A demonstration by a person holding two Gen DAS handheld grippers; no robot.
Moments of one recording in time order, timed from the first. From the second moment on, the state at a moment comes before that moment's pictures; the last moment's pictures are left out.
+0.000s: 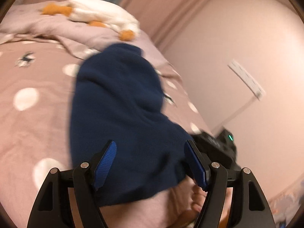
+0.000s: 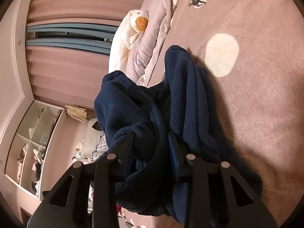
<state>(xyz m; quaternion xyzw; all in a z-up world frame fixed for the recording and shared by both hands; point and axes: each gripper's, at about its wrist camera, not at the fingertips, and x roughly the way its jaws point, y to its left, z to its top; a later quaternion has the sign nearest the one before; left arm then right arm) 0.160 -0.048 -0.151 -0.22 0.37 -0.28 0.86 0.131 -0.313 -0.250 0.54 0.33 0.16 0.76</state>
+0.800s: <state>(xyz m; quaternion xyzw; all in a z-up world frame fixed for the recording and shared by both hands) 0.216 0.021 -0.220 -0.32 0.40 -0.07 0.86 0.101 -0.288 -0.206 0.45 0.27 0.23 0.82</state>
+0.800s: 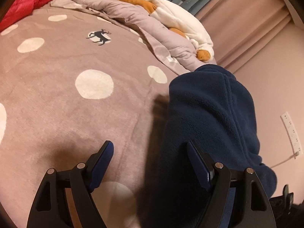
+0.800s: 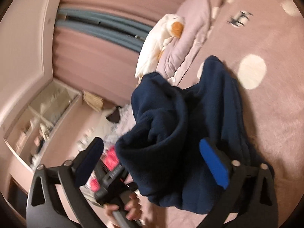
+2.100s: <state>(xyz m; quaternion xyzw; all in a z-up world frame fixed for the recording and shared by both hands) 0.195 -0.061 -0.209 -0.18 0.36 -0.14 0.91 0.104 -0.314 -0.206 0.23 0.33 -0.06 0.91</state>
